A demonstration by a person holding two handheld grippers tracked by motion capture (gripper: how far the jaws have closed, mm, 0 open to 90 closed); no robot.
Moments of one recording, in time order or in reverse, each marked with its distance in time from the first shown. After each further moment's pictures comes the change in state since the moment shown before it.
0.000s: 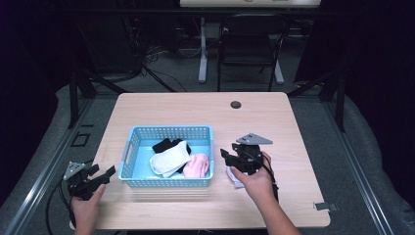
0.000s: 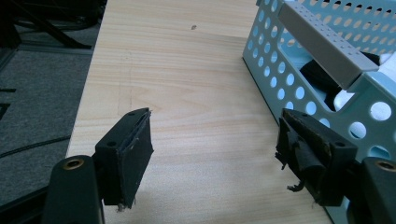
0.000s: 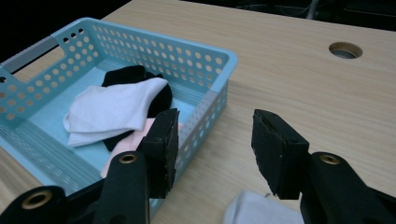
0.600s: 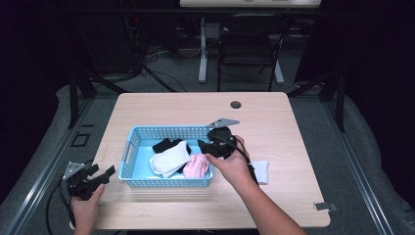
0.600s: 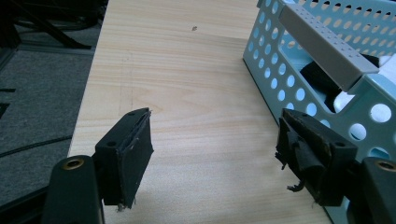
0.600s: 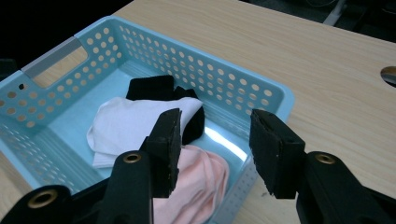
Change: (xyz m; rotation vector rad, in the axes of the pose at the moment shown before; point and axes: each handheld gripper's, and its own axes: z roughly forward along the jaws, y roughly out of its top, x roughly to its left) left arm 0.001 0.001 -0.001 0.002 -0.005 -0.005; right arm 0.044 0.051 0.044 0.097 0.041 -0.082
